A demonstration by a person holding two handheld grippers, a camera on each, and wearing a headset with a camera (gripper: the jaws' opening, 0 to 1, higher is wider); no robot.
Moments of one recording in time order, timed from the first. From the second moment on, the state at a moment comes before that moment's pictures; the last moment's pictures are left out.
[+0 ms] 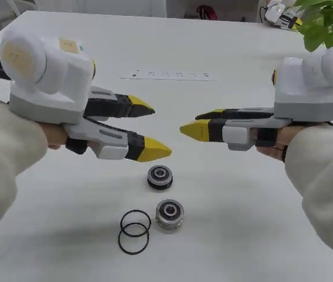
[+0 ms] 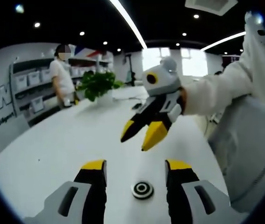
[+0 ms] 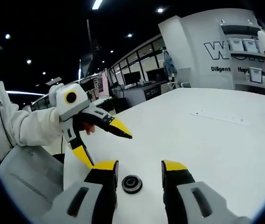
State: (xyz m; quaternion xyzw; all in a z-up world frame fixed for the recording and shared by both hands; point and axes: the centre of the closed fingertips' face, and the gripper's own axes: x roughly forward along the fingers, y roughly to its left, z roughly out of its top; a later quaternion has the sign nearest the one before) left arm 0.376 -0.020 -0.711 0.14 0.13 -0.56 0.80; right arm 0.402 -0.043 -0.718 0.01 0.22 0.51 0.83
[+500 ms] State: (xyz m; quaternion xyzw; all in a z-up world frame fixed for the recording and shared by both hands) left arm 0.375 -0.021 -0.760 0.17 0.17 -0.56 0.79; right arm 0.378 -0.030 -0.762 -0.02 0.27 0.53 0.80
